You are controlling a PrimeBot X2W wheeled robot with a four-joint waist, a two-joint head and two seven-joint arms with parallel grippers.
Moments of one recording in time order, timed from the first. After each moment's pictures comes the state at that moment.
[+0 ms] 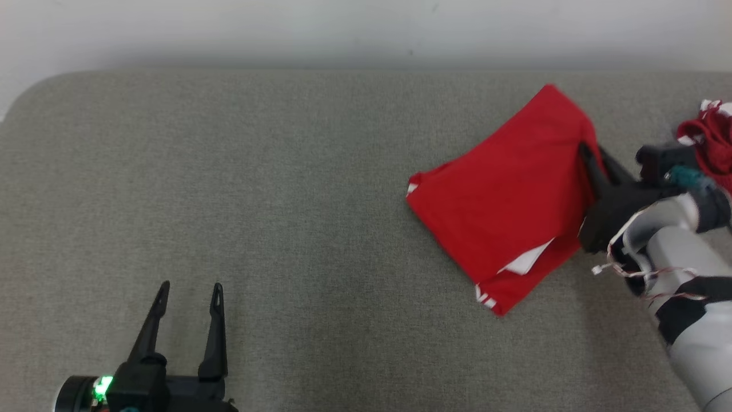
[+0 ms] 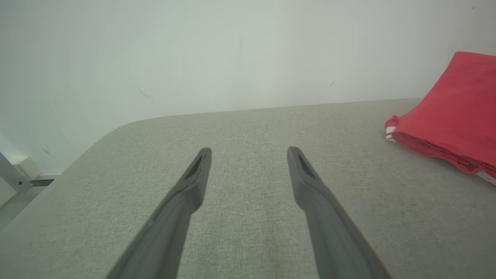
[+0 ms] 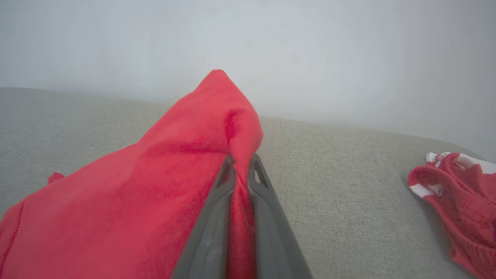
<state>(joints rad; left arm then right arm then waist) -0.04 0.08 -0.03 0.10 -0.05 -0.09 -0.26 -0.77 -0.41 0.35 0.89 0.42 0.13 -0.14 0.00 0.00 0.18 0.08</state>
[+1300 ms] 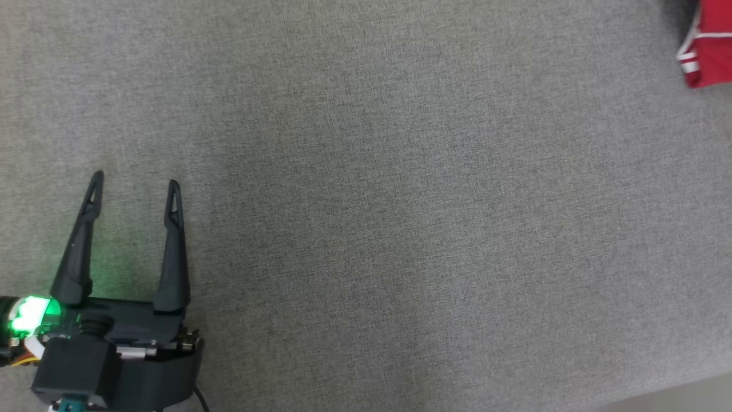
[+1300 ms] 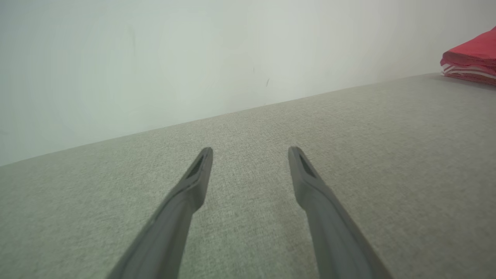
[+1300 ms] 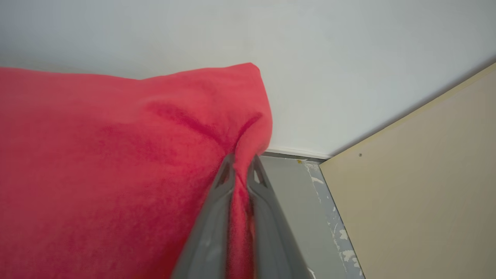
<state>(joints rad) -0.18 0.18 -0.04 -0.25 0.03 -0.04 -0.26 -1.19 -0.99 0.43 0.82 0.50 0.13 0.03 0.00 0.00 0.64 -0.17</state>
